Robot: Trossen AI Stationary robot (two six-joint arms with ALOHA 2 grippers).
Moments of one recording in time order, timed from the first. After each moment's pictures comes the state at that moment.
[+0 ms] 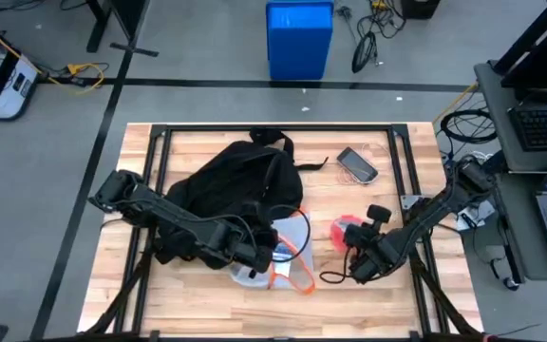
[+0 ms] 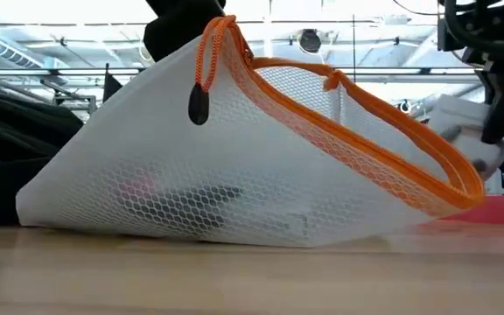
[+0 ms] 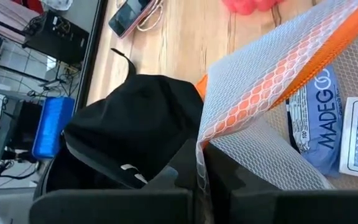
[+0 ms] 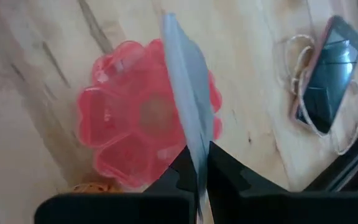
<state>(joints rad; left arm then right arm) -0.39 1.80 1.36 -0.63 -0.75 -0.07 0.65 1.55 1.01 -1.24 0.47 1.05</state>
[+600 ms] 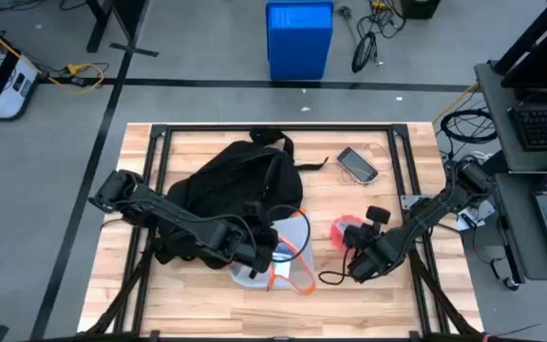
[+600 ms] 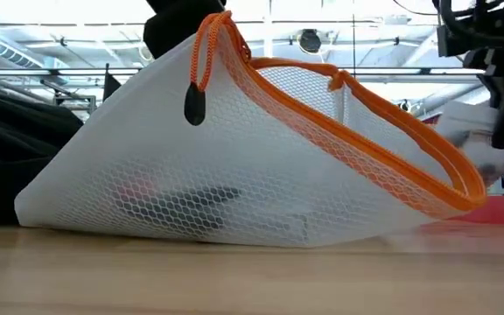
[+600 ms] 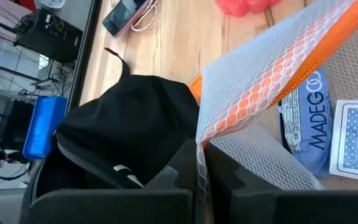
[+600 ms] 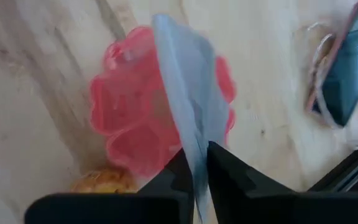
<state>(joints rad) -0.39 1.80 1.36 -0.63 -0.73 -0.09 0.64 1.55 1.01 -1.22 0.40 1.02</state>
